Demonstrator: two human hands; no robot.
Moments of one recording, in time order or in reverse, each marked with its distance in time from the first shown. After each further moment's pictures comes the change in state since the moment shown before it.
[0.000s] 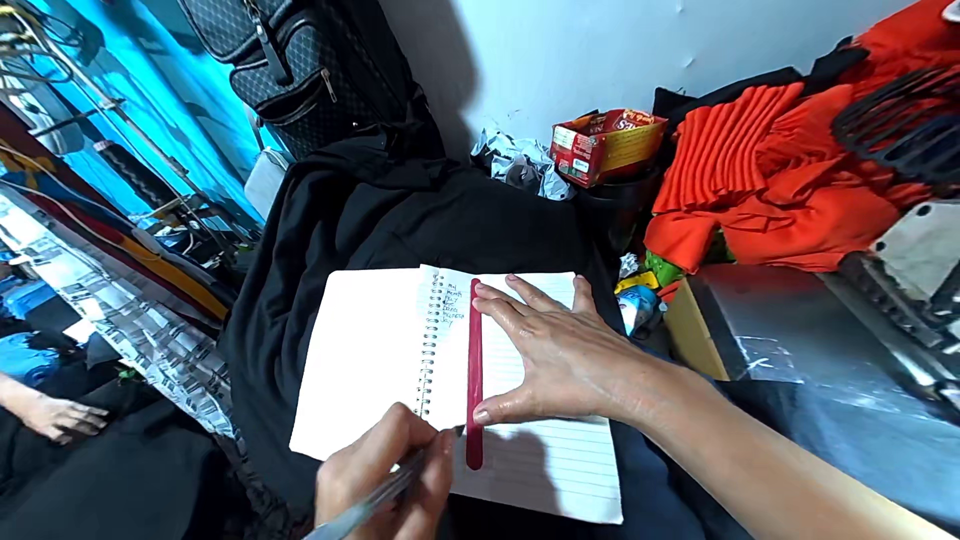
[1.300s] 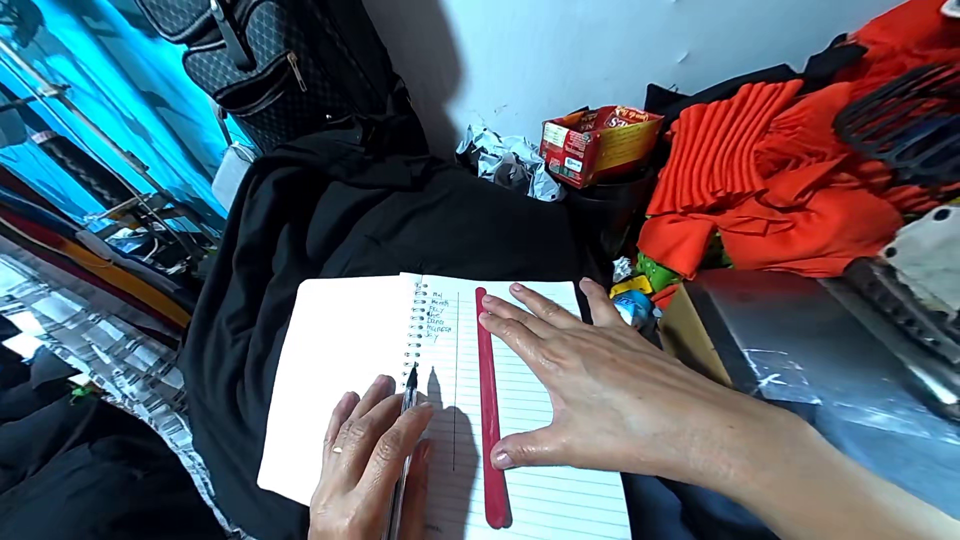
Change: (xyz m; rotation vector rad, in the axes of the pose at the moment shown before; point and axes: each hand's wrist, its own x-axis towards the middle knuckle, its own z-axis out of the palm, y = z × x) left_hand -0.006 -0.041 0.023 0.407 0.082 0.111; right_hand -0.014 0.017 0.000 -0.140 0.059 -0.066
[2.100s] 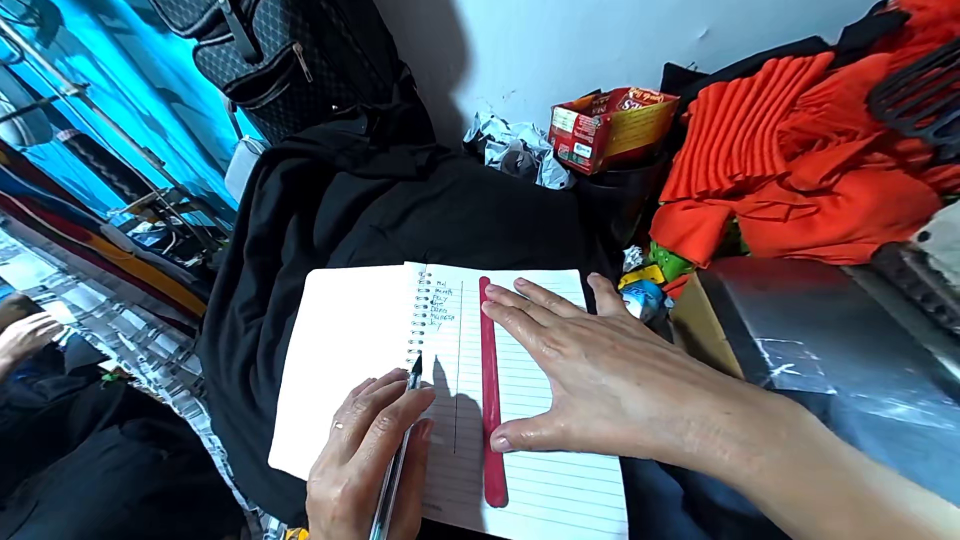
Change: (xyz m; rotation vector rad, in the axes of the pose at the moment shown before) left_hand 0.007 0.002 -0.005 -0.067 0.009 -0.021; right_hand 0.001 -0.001 -0.001 0.031 -0.029 0.010
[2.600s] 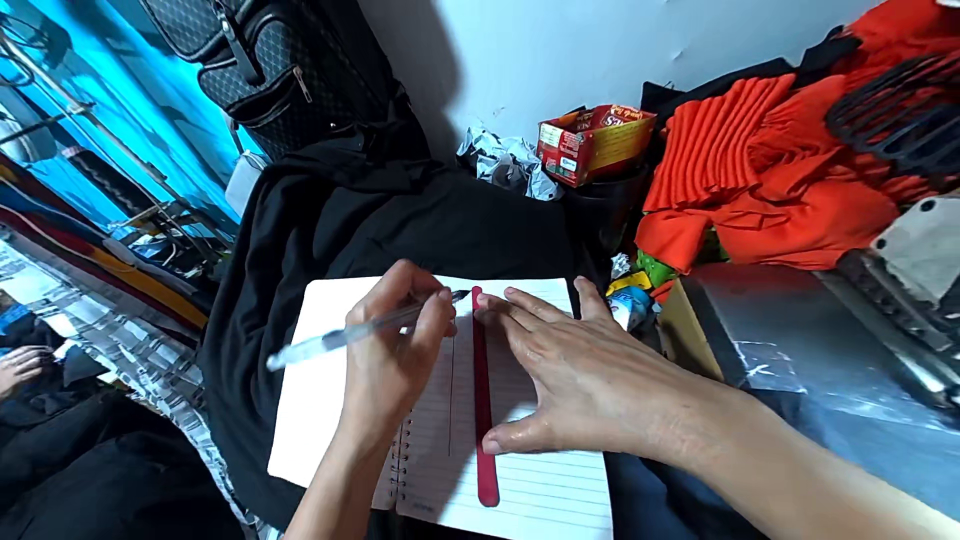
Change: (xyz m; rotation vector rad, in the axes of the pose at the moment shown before) left_hand 0.099 0.006 0.025 -0.474 -0.079 -0.155; right_hand 0.001 -0.004 -0.007 0.021 -0.049 0.024
